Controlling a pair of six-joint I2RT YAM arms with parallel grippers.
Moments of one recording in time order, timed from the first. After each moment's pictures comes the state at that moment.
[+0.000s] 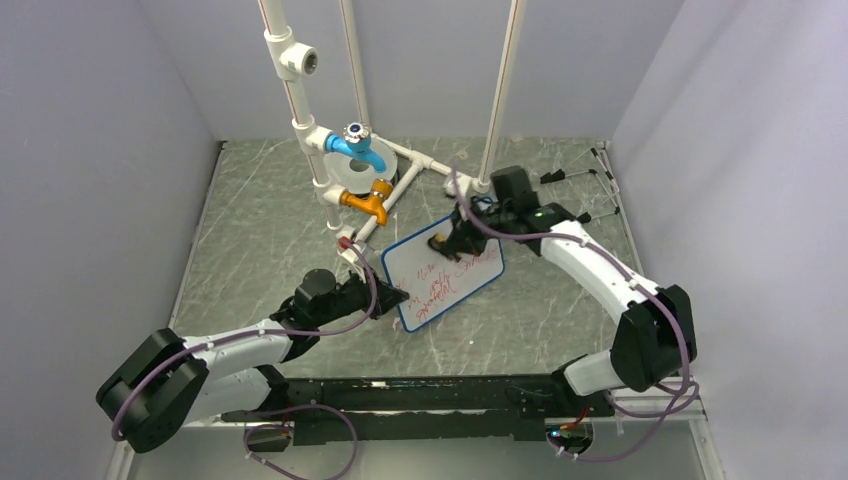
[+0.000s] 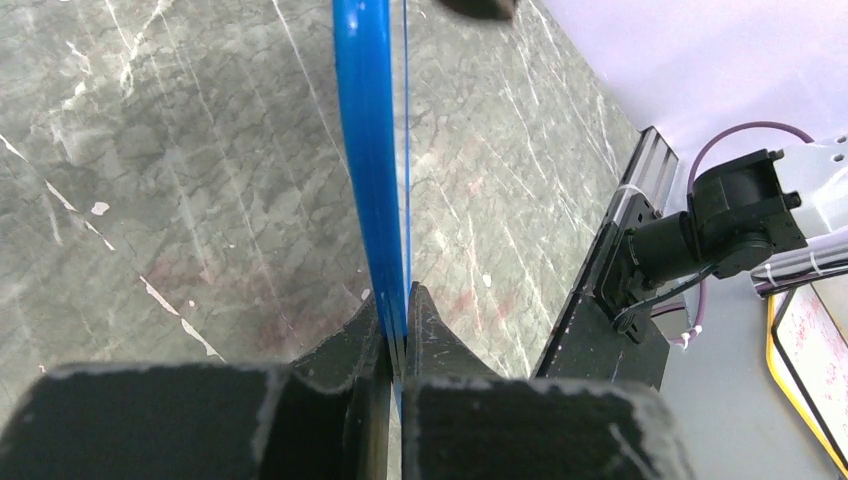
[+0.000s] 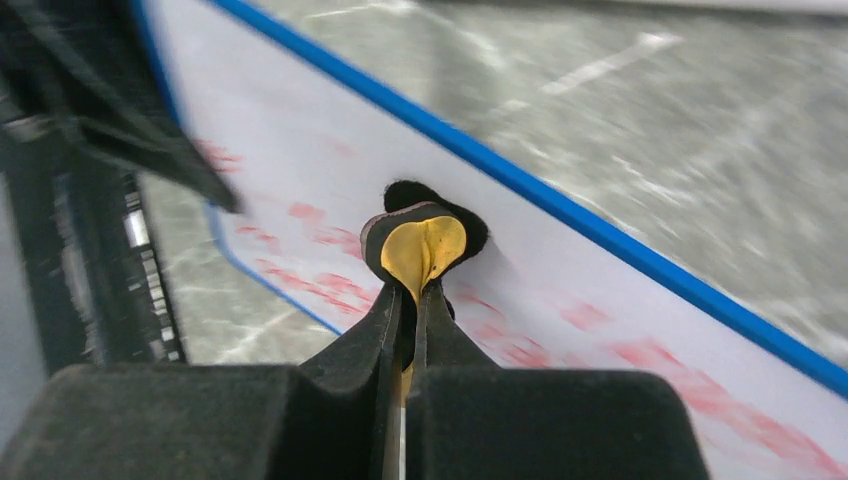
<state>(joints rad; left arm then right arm) -0.72 1.12 0.25 0.69 0.33 -0.55 0.52 1.43 1.12 -0.47 -0.71 -0.38</state>
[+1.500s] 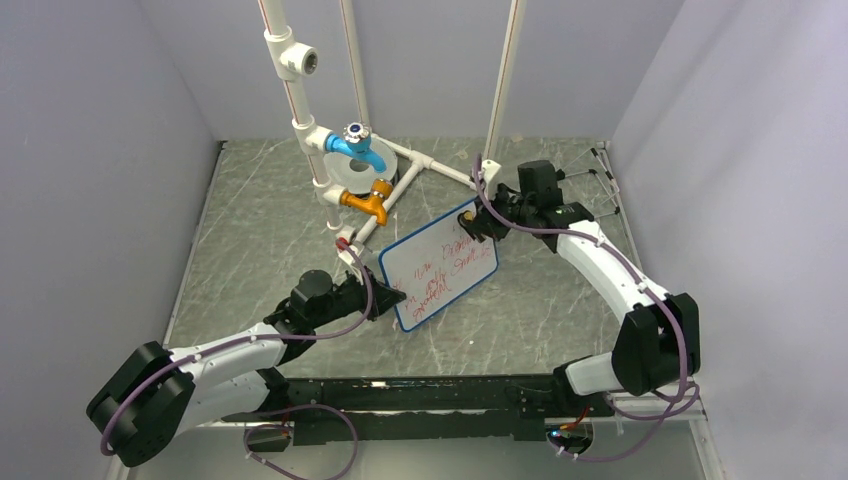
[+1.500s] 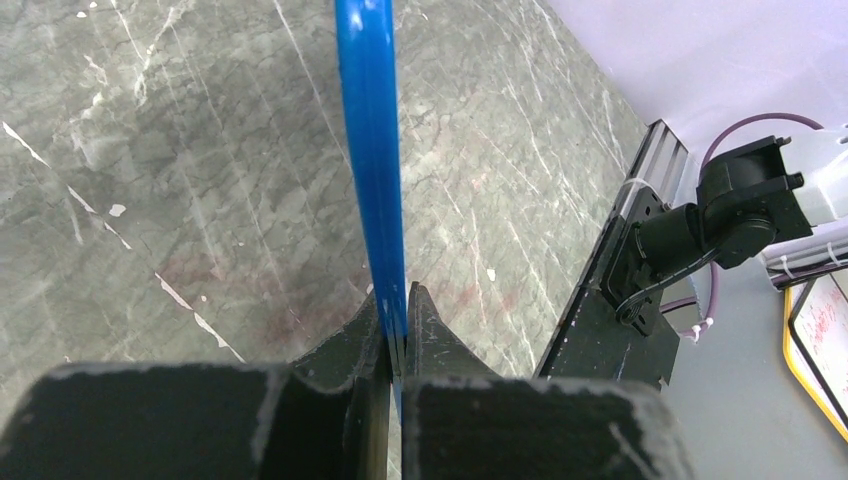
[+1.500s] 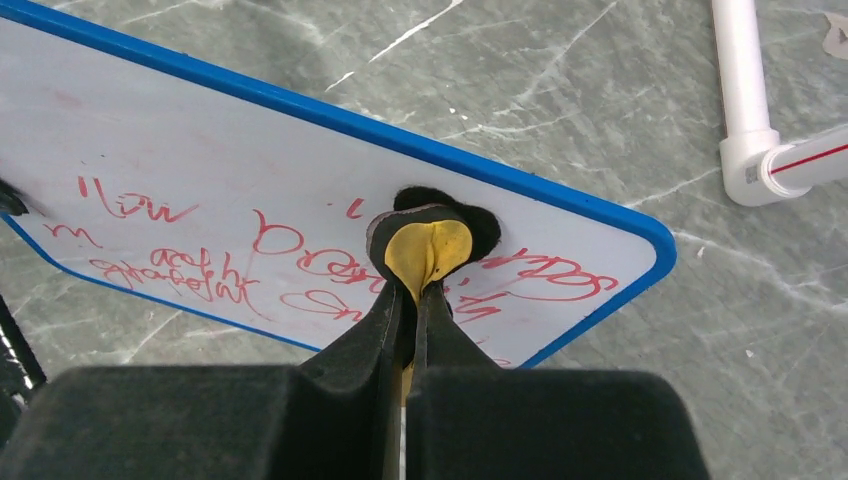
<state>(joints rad) -0.72 1.03 0.25 0.61 0.32 -0.51 0.33 1.39 1.09 -0.40 -0.56 -0.38</state>
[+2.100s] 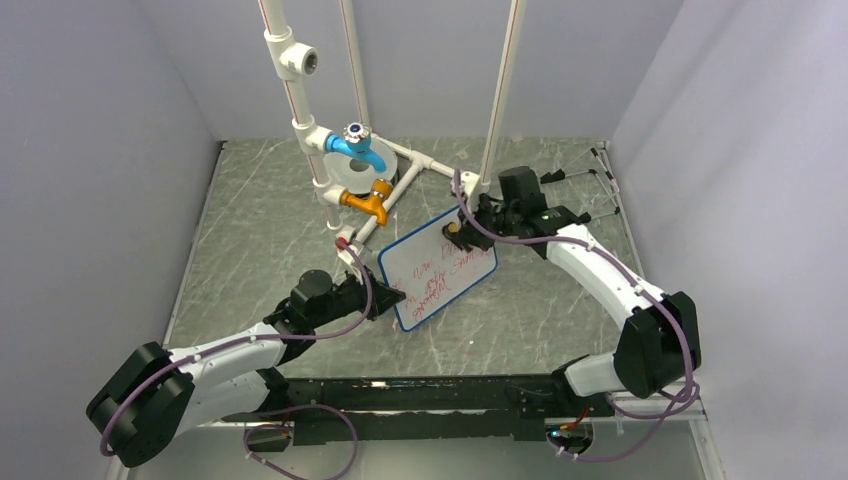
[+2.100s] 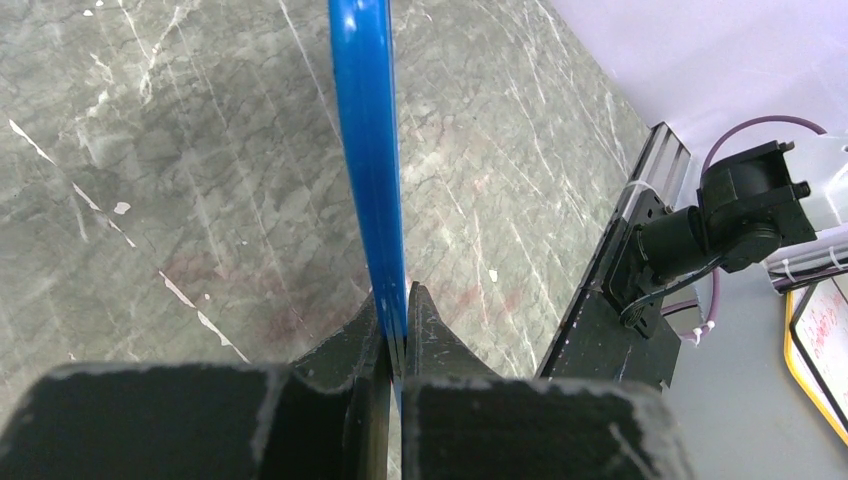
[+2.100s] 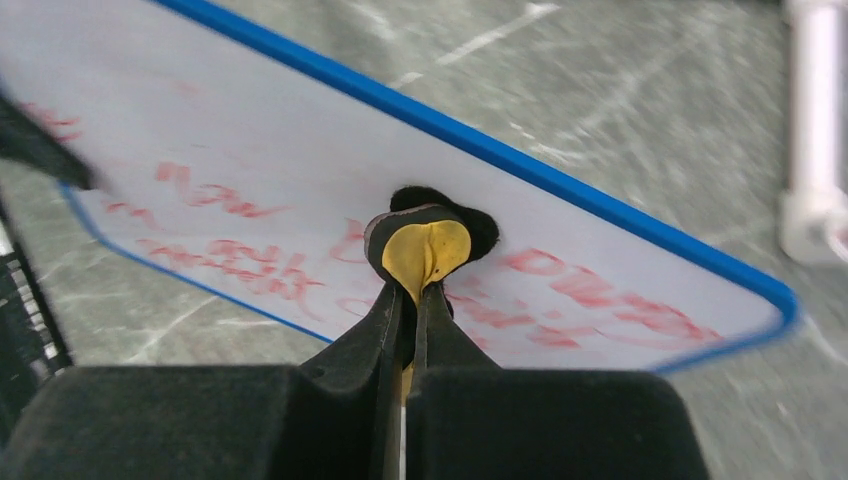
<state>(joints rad) -0.72 1.03 0.25 0.60 0.31 -0.51 0.45 1.39 1.09 -0.42 -0.55 -0.43</state>
